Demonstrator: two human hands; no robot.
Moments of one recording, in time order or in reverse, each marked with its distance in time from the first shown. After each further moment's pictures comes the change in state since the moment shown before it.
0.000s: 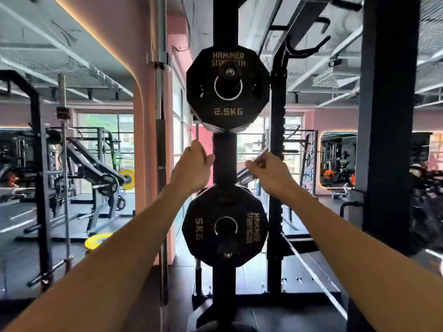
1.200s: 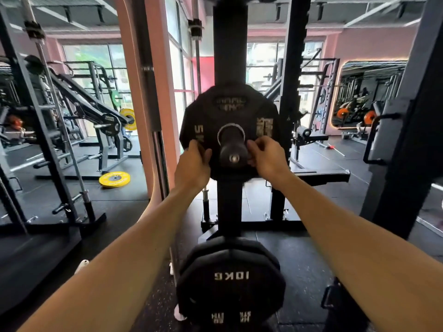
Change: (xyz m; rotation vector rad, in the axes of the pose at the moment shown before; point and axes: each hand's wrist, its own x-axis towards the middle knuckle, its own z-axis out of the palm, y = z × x) left_hand -0.125 -0.129 0.147 -0.011 -0.056 -0.219; right_hand -0.068 0.147 0.128 0.245 -0.048 0.233
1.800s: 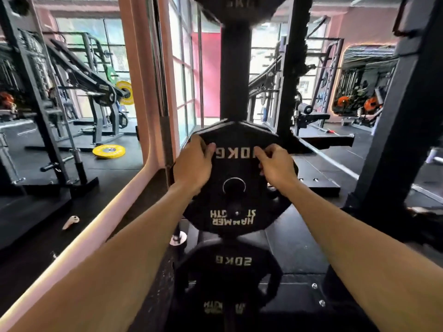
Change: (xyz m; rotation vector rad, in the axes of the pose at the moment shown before) left_hand -0.259 -0.185 0.129 0.043 -0.005 -0.056; right_hand -0.202 0.296 0.082 -0.156 0.020 0.056
